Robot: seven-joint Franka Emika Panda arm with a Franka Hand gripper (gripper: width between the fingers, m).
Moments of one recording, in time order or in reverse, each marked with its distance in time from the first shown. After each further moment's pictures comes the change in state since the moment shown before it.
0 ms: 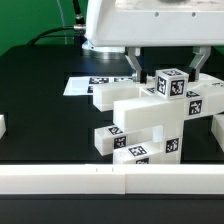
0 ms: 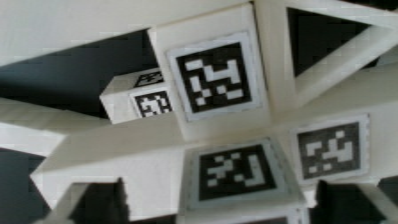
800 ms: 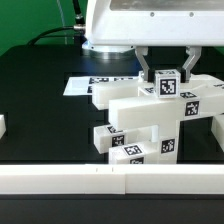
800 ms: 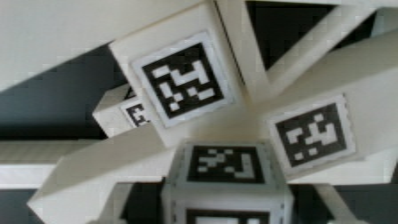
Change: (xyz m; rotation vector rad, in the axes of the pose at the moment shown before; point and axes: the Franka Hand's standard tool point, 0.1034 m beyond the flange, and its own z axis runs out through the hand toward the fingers) arm 0.000 0.000 0.000 0.002 0.000 0.288
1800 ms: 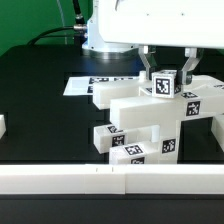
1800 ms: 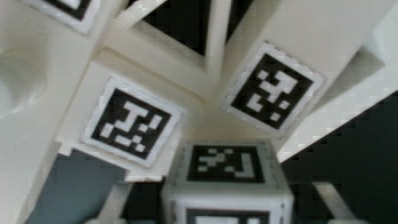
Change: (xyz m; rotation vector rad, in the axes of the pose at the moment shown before) arm -0.001 -0.004 0.000 0.013 -0.005 0.604
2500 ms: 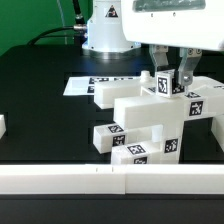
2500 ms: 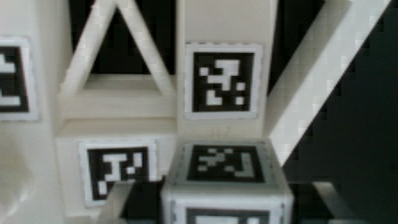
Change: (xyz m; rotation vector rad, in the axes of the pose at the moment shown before) arm -0.004 -0.004 0.000 0.019 -0.022 0.456
